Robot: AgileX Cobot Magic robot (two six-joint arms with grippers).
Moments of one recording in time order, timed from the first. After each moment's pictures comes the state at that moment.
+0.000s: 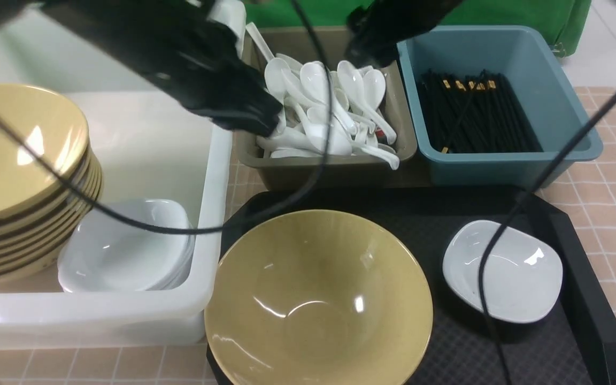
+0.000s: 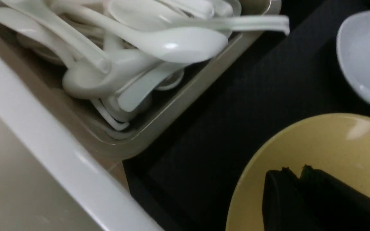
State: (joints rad) right arm 0.48 1.93 -2.09 0.00 1.15 -0.34; left arm -0.40 1.67 -1.55 -0.30 1.03 0.45
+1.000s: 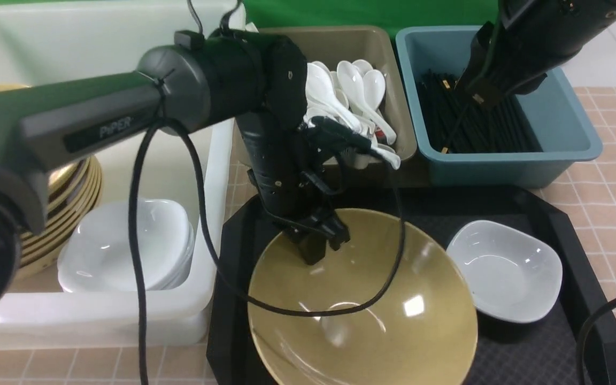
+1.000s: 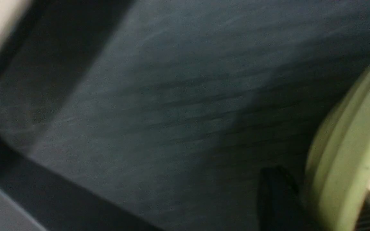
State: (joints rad) right arm 0.48 1.57 -1.74 0.01 1.26 -0.37; left arm -0.56 1.98 -1.60 -0.20 1.19 0.39
